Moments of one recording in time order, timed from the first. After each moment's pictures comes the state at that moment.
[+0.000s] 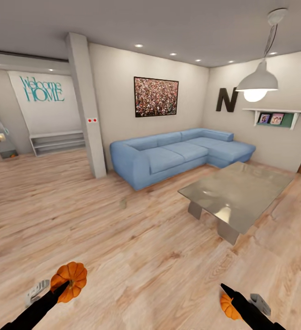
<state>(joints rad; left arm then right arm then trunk) -0.18 0.18 0.47 -0.79 0.43 0.28 -0.60 -0.24 -0.01 -0.73 -0.82 -0.21 0.44 0.58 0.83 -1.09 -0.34</state>
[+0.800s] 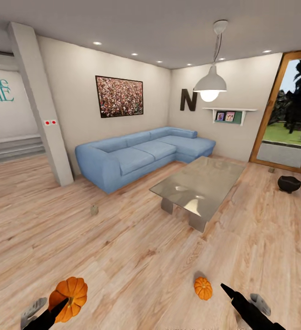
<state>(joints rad) -0.10 0.17 0.47 -0.79 0.43 0.28 -0.65 -0.24 -0.01 -0.73 -0.82 -0.21 0.44 0.58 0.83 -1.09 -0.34</state>
